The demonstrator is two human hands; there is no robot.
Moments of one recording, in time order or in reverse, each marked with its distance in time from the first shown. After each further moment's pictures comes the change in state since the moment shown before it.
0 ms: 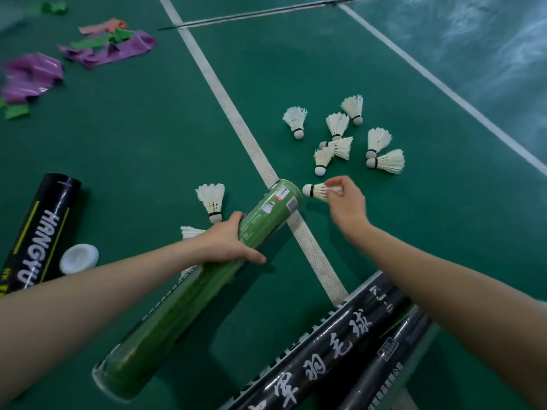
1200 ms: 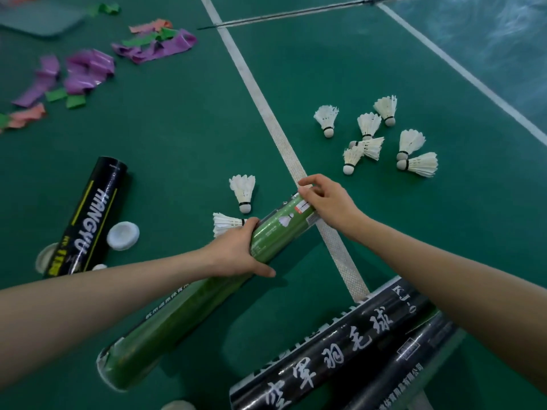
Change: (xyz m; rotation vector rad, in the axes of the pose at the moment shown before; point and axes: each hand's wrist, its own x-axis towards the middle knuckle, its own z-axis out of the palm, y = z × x) left_hand -0.053 -0.020 0.011 0.081 0.128 0.099; right_hand -0.042 -0.042 0.032 -0.075 -0.490 -0.218
